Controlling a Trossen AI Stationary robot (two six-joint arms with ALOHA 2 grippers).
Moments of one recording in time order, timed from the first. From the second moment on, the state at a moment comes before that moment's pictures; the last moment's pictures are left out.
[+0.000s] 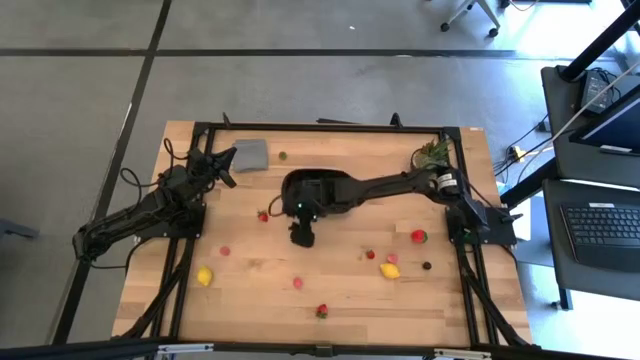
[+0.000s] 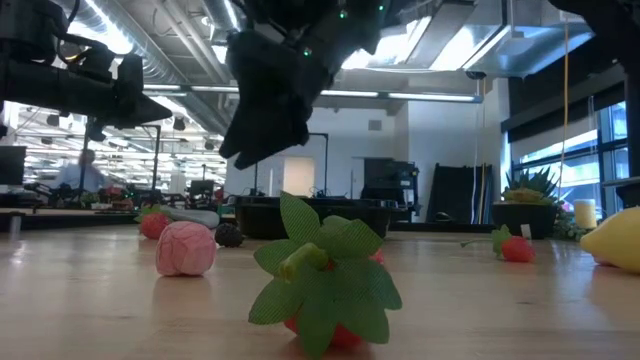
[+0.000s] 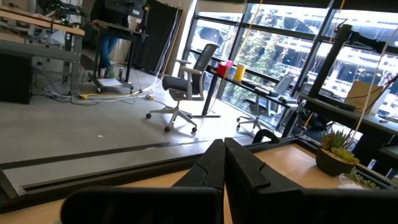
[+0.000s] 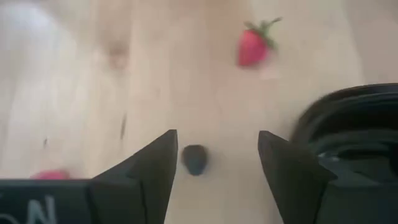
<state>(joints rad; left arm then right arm) 0.51 0.02 0.01 0.06 -0.38 -0.30 0.03 2.17 1.75 -0.47 -0.06 0.13</state>
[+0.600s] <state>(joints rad) 0.51 0.02 0.01 0.06 -0.38 -0.30 0.17 2.29 1.75 -0.43 0.18 0.18</state>
